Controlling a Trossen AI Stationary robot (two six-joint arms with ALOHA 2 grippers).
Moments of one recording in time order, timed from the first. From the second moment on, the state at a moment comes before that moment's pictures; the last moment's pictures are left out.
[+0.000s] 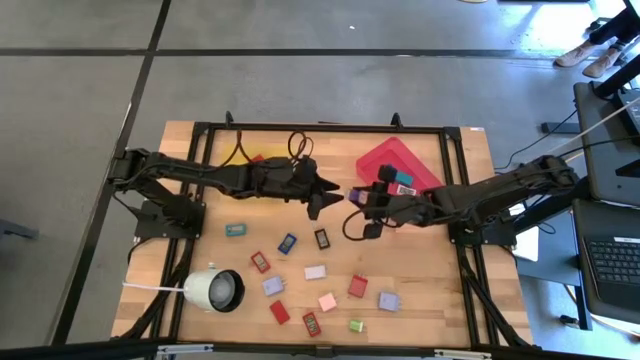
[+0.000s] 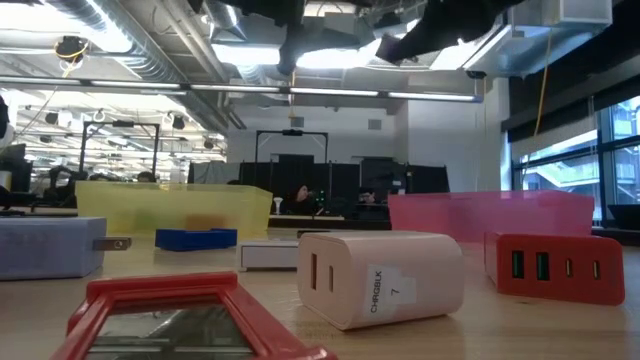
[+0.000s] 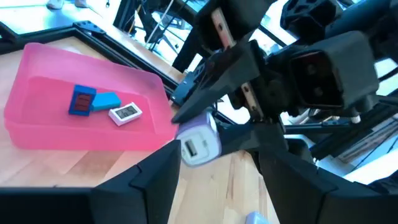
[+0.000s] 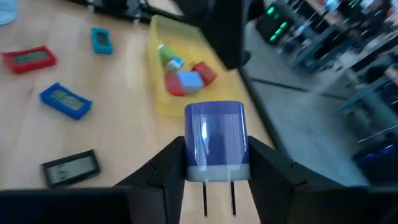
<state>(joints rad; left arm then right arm) 0.03 1.48 1.05 0.20 -0.05 -0.61 0.27 1.28 0.91 -0.18 0.66 -0.14</state>
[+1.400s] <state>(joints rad) 0.14 1.49 1.05 0.27 -0.02 -0.74 0.10 1.29 0.91 0.09 0.50 -0.41</state>
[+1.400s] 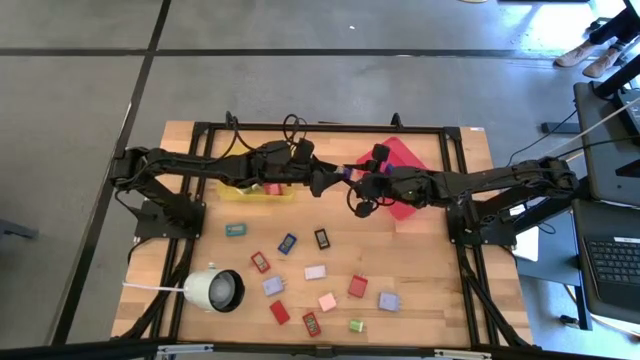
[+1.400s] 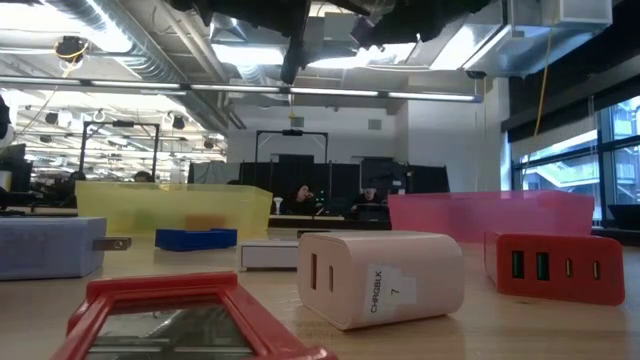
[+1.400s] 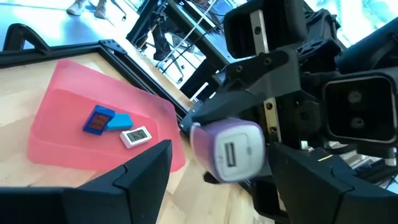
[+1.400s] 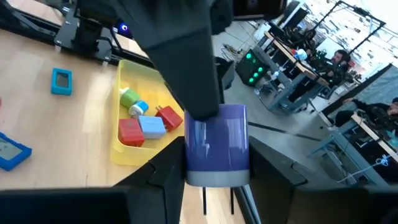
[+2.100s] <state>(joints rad) 0.14 1.49 1.05 0.25 -0.07 -0.72 0.06 1.34 0.91 0.13 0.51 -0.39</state>
